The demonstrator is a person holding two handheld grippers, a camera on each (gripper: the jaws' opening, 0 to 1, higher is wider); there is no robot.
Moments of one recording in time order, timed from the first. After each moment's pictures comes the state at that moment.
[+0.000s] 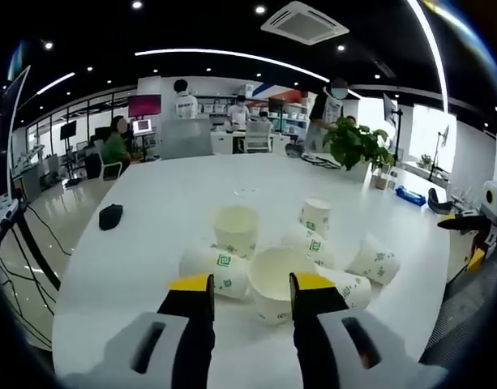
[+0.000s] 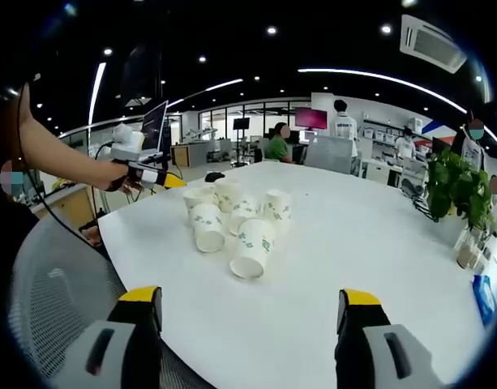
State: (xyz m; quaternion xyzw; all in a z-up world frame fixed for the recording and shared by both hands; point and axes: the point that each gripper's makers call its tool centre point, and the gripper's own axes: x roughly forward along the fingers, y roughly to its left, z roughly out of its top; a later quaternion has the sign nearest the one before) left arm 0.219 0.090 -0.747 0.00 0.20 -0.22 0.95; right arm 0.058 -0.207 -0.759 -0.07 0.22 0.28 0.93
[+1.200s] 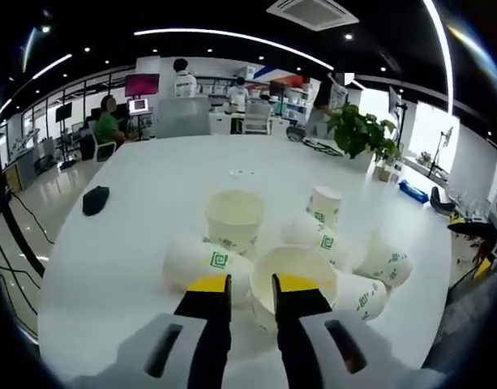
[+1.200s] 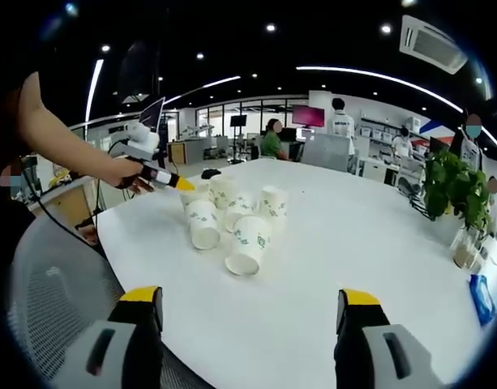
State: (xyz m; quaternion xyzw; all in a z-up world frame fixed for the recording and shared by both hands) left arm 0.250 0.078 -0.774 -0.01 0.25 -0.24 0.94; right arm 0.058 -0.211 -0.760 -0.07 0.22 0.27 0.93
